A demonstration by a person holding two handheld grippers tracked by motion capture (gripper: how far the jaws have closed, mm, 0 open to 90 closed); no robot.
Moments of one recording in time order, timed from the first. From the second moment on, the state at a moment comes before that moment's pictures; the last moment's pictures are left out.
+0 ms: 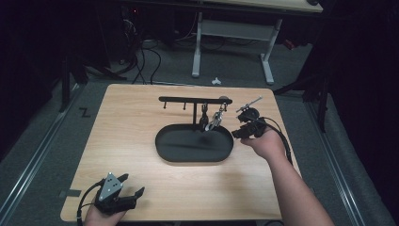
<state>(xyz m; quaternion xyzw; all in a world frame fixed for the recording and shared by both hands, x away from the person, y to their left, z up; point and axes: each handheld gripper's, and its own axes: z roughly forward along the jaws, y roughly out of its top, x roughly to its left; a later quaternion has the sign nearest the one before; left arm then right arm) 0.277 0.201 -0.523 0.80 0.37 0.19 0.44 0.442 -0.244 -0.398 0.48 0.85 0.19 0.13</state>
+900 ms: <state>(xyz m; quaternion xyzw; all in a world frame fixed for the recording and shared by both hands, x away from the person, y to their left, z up) 0.278 0.194 -0.528 0.81 0.37 0.19 0.42 0.350 -0.274 -0.492 0.49 0.81 0.28 0.16</state>
